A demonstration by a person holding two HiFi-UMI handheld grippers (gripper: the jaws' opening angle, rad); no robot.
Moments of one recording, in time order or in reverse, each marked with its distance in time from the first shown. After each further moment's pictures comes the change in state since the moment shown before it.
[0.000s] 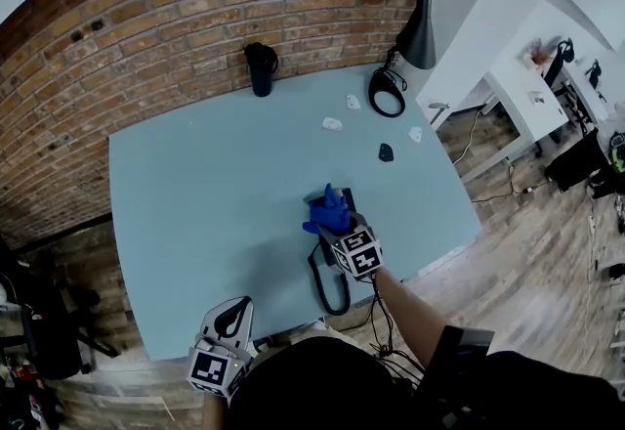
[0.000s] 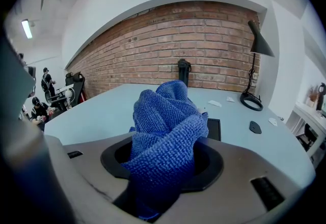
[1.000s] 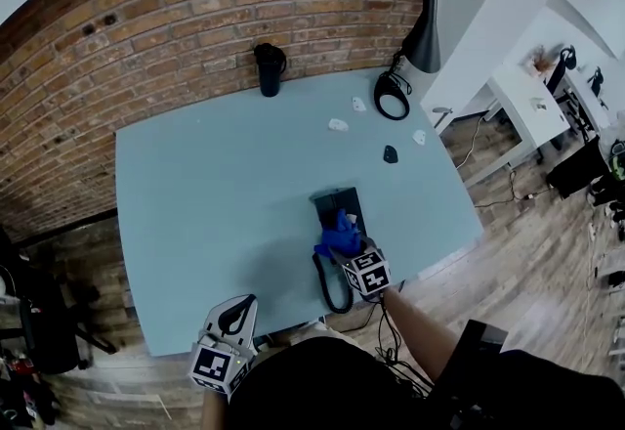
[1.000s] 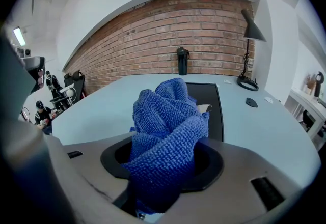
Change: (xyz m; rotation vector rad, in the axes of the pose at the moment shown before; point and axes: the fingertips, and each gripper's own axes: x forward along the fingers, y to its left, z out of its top) left arm -0.008 -0.004 -0.004 -0.004 0.009 -0.017; right arm -0.031 0.022 -0.062 0.068 0.094 0.008
